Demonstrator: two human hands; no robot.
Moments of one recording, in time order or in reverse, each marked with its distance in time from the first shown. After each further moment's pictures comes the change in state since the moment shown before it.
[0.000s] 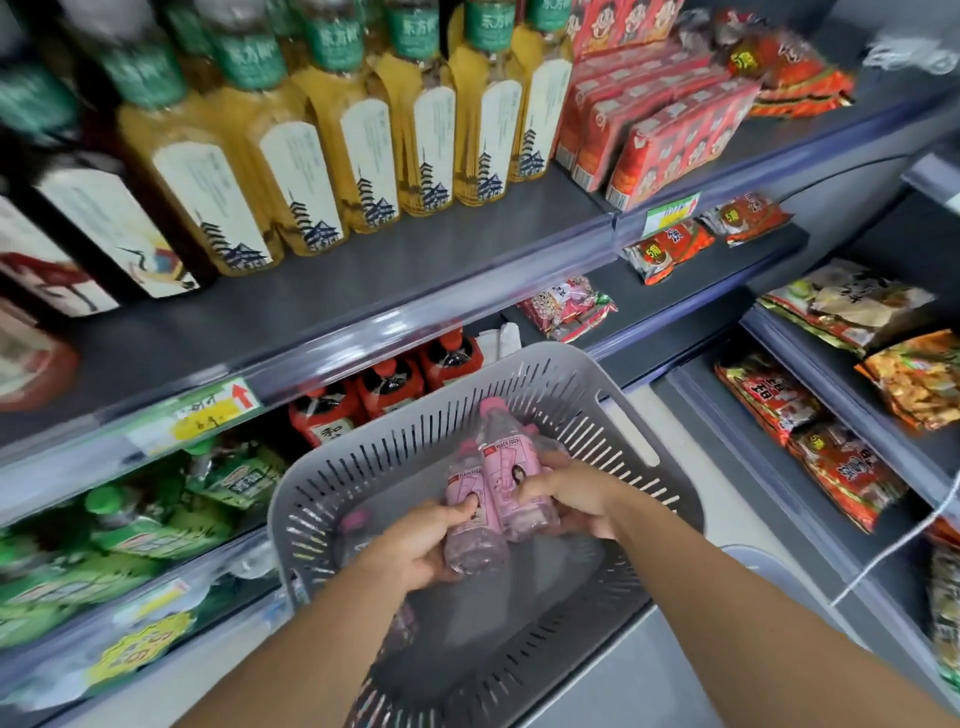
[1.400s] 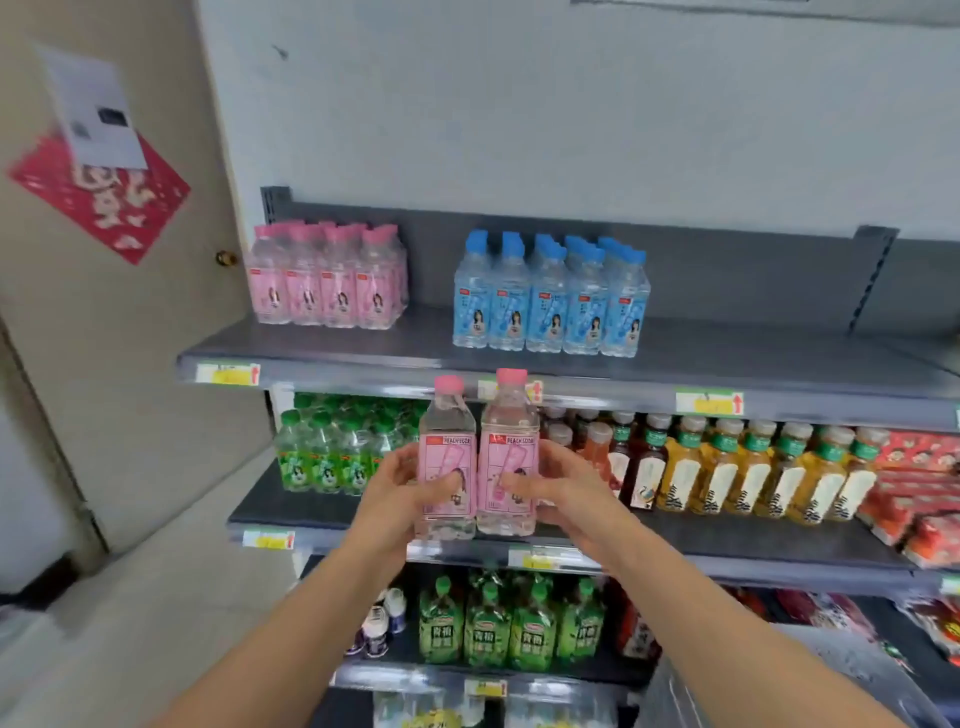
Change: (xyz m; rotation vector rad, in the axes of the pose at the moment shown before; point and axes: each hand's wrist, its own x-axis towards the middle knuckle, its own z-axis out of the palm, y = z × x) left_hand -0.554 -0.069 -0.253 -0.334 0.523 1.159; right_hand -0.327 -0.173 0.444 -0.129 -0.343 -0.923
